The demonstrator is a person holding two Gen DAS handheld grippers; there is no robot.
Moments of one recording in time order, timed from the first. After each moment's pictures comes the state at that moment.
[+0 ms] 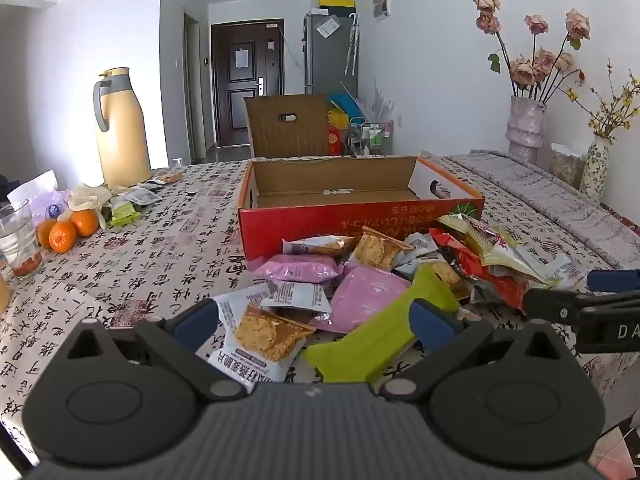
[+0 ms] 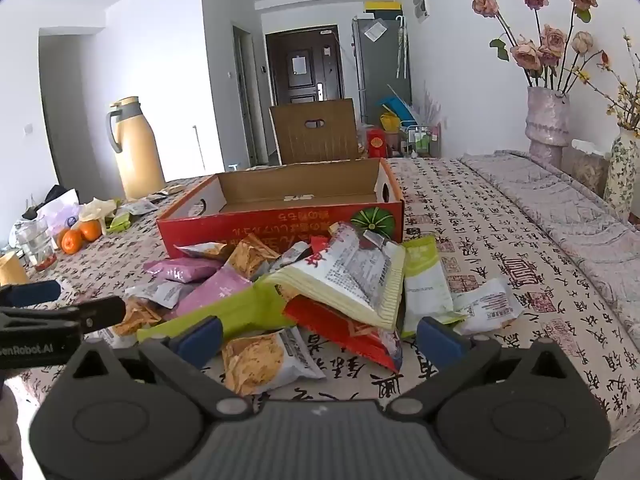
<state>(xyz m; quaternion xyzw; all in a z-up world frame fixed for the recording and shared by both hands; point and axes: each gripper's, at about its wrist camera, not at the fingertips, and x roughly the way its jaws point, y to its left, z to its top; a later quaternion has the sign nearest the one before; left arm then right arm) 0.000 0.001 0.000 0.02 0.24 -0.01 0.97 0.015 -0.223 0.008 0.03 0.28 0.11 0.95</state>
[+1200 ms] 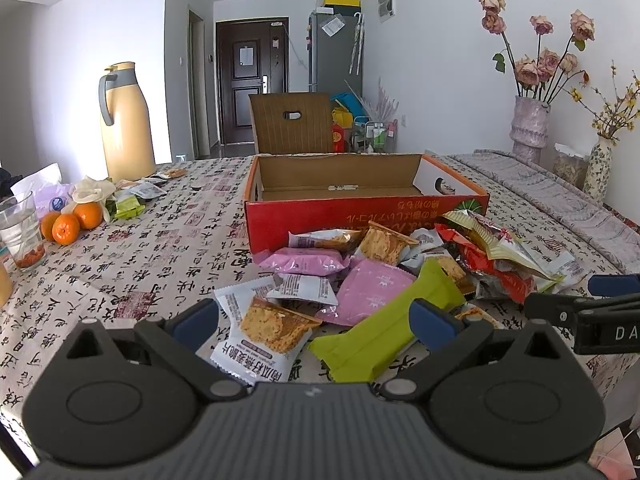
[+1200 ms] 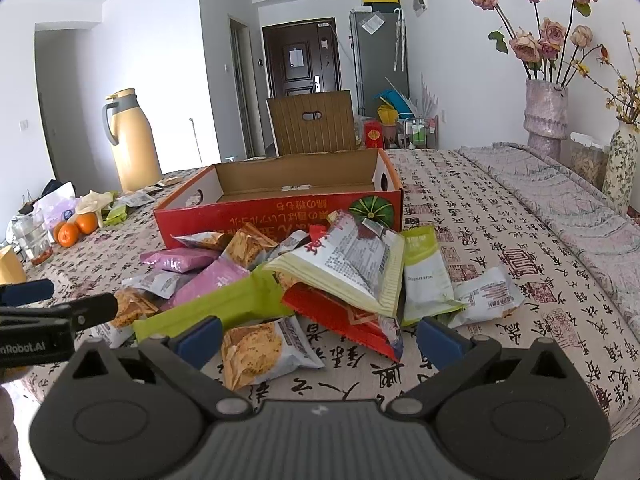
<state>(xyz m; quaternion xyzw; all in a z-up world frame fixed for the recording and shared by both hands) -0.004 0.007 -0.005 0.01 0.25 0.00 0.97 0.015 -0.224 0.005 0.03 0.29 0.11 0.95</state>
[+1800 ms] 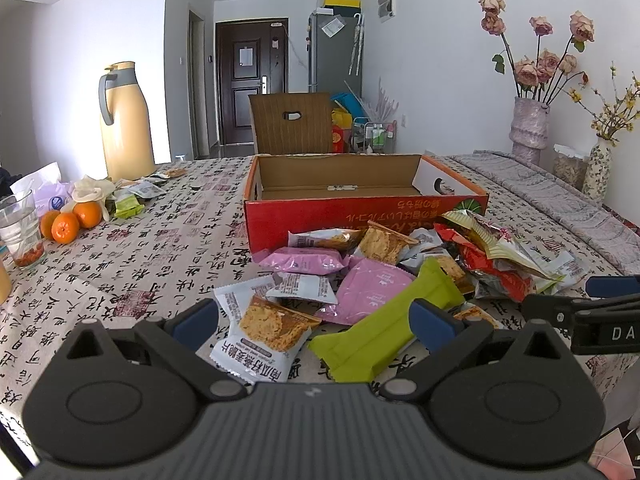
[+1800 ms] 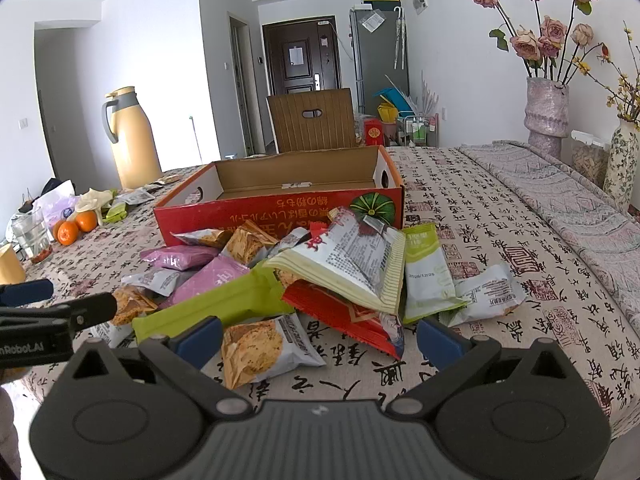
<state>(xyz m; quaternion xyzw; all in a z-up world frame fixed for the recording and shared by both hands) -0.005 0.007 -0.006 0.01 0.25 -0.01 0.97 0.015 -0.224 0.004 0.03 0.29 0.11 0.95</state>
